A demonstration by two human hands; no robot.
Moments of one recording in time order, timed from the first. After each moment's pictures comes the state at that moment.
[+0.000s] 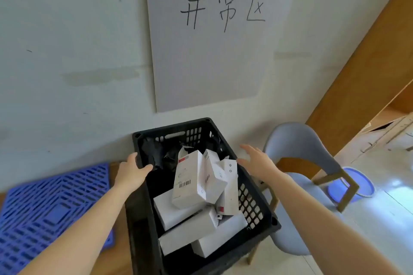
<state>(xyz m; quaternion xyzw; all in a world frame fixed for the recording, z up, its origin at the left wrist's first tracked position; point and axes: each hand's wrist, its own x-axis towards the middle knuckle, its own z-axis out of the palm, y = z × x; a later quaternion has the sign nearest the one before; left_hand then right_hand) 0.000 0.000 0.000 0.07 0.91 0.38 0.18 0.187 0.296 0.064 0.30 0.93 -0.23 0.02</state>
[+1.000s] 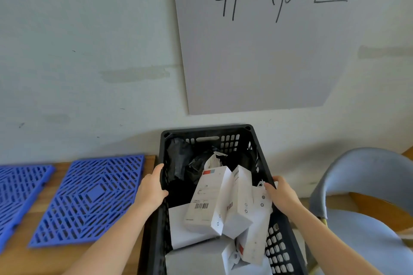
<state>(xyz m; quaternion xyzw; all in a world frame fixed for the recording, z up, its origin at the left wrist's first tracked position) 0.017 0.024 -0.033 0.02 0.96 0.25 0.14 0.123 0.358 -0.027 0.34 0.84 -0.41 0.09</state>
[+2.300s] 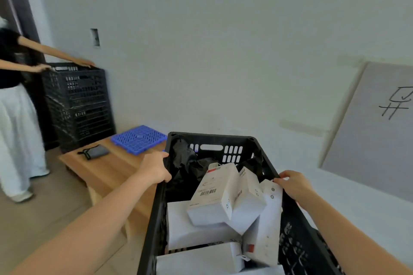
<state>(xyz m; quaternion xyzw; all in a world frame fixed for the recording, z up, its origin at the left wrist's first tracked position) 0.352 -0.333 0.204 -0.22 0.93 0.30 -0.03 0.233 0.017 0.189 0.02 0.93 -0.36 0.05</state>
